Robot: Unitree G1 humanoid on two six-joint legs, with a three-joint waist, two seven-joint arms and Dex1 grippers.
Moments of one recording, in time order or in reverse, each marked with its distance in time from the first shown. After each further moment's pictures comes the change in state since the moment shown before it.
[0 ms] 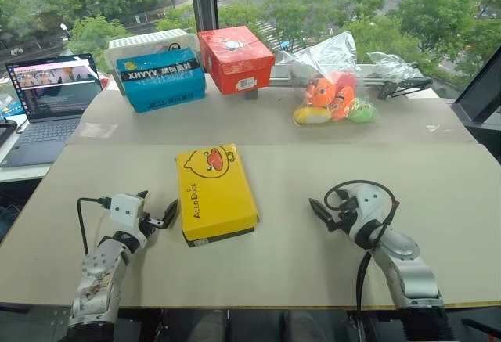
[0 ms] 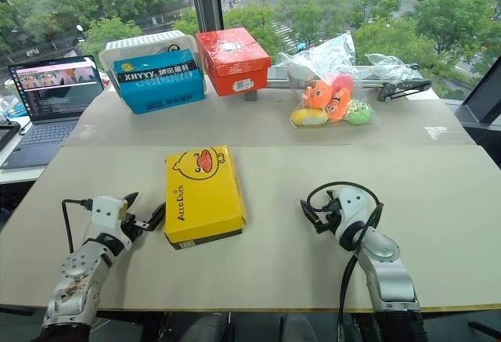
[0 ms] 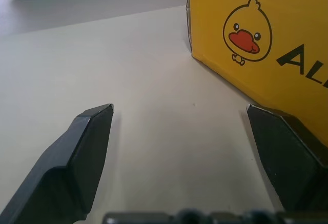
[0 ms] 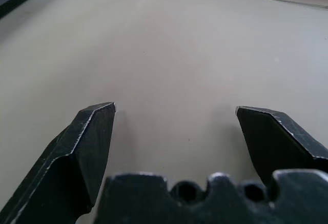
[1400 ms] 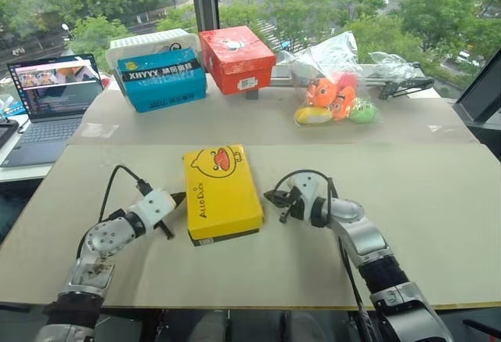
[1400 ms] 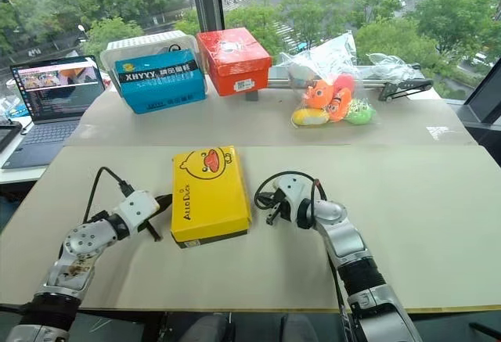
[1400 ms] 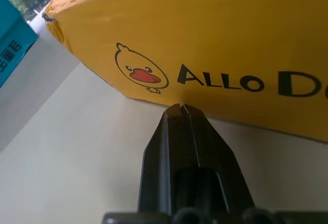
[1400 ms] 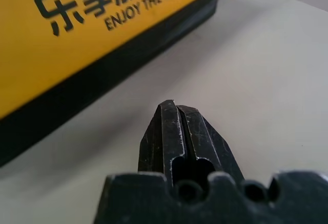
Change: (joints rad) left arm -0.178 0.175 -0.239 0.151 0.276 -0.300 -0.219; right arm -0.319 0.039 0.289 0.230 -0.082 -0.005 0.282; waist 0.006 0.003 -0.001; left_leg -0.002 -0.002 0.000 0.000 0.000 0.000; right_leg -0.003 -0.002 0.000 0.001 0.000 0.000
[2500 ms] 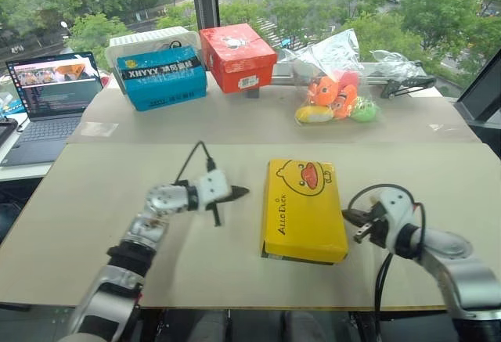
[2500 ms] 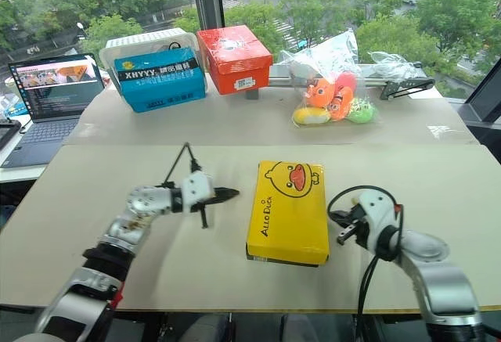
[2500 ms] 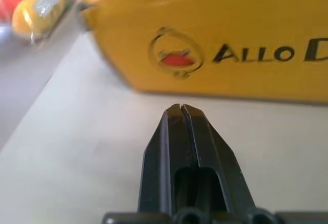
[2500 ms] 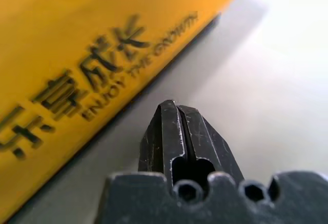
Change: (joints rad) left arm -0.345 -0.068 -0.157 0.120 -0.148 0.133 -0.366; right arm 0.414 -0.362 -0.419 -0.491 0.155 0.397 -0.054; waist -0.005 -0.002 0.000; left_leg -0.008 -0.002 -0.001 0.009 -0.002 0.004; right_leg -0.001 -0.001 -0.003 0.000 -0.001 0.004
